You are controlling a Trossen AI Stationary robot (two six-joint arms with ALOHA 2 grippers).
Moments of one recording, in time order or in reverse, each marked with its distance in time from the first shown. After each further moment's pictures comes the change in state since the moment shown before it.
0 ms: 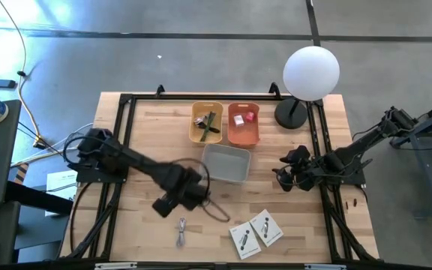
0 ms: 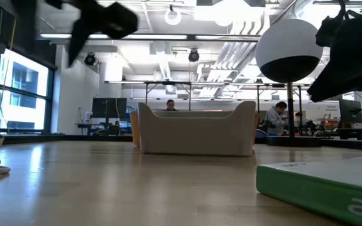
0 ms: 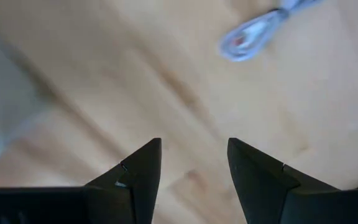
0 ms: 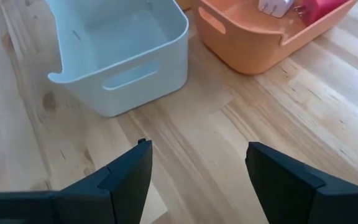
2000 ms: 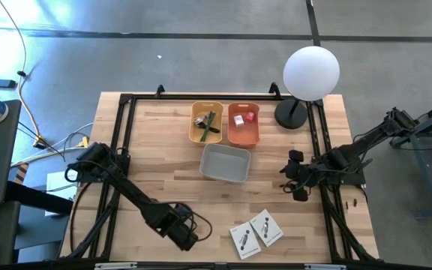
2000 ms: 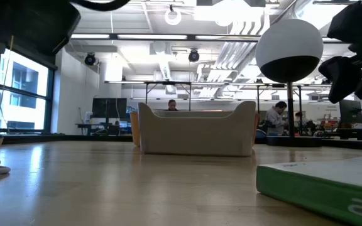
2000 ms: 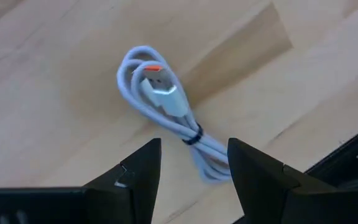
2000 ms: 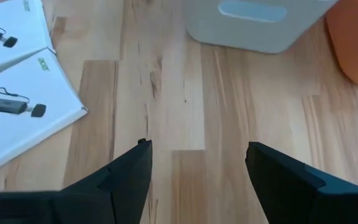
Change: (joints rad) left arm -0.283 0.100 -0.227 0.545 -0.043 -1.879; right arm -0.022 -0.079 0.000 -0.017 -0.381 -0.549
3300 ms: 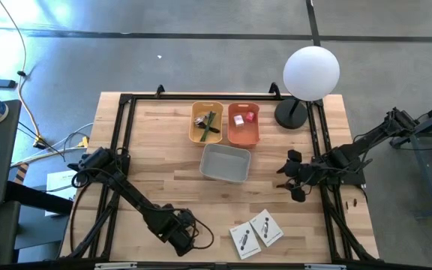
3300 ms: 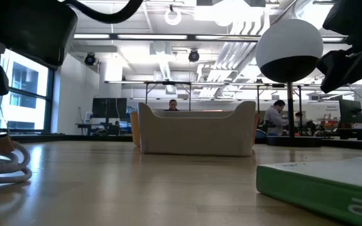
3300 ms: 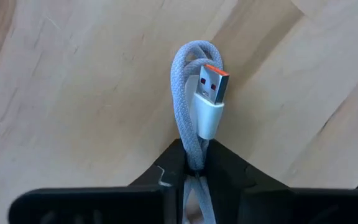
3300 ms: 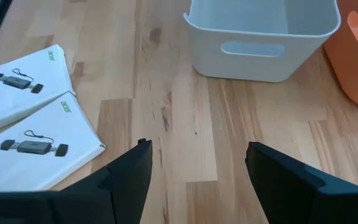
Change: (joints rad) left arm 0.003 0.084 0.006 0.012 -0.109 0.322; right arm -0.002 -0.014 0.000 0.100 0.013 0.033
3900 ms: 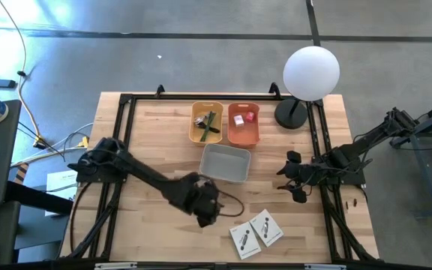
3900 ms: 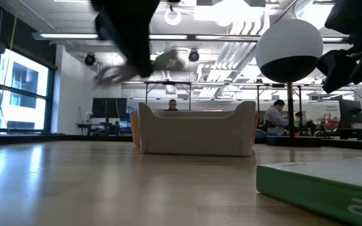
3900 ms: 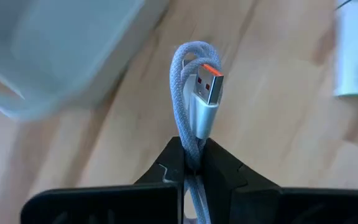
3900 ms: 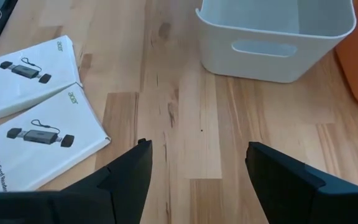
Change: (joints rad) left arm 0.224 -0.035 0.308 -0.266 -0.233 0.457; right arm 0.000 0.000 0.000 0.000 -0.029 -0.041
